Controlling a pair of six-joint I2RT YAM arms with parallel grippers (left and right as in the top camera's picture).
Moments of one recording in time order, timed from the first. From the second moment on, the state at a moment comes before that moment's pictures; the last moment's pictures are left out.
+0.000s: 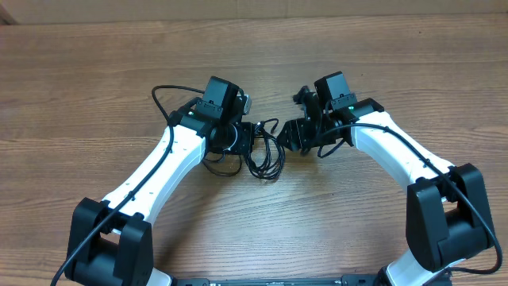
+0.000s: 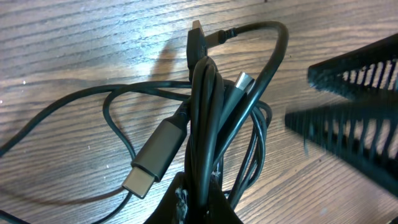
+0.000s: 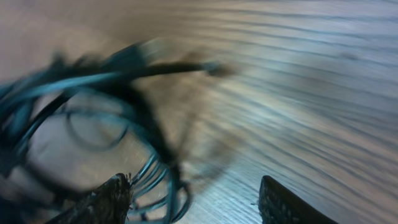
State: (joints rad) left arm -0.40 1.67 1.20 -0.71 0.30 -0.32; right arm 0.34 1.79 1.19 -0.61 -0.49 0.09
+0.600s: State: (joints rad) left arm -0.40 1.67 1.20 -0.66 0.45 -0.27; right arm 0.41 1.80 1.16 -0.58 -0.46 -0.11
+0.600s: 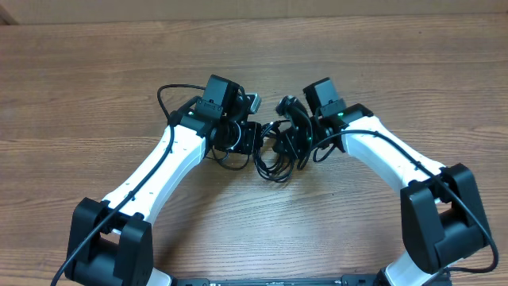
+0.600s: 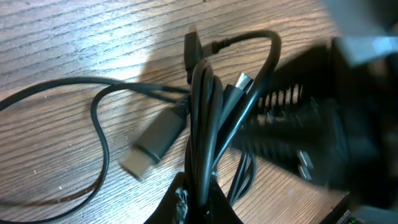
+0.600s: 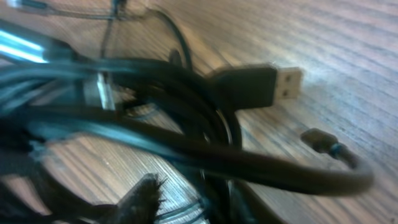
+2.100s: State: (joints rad) left arm -0.40 1.80 1.25 -0.65 0.61 -0.41; right arm 0.11 1.64 1.14 -0.36 -0.87 0.39
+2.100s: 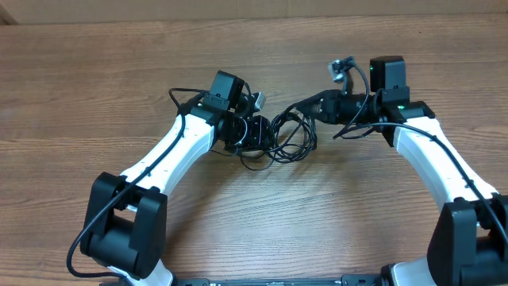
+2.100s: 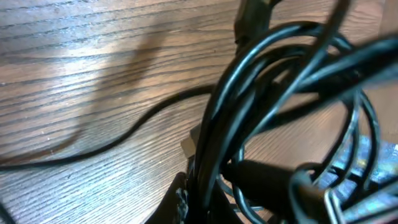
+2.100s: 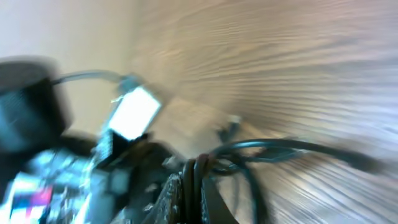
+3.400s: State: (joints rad) left arm -0.42 1.88 1.20 -0.54 0.23 -0.42; right arm 0.27 1.59 1.07 -0.54 -0.50 0.02
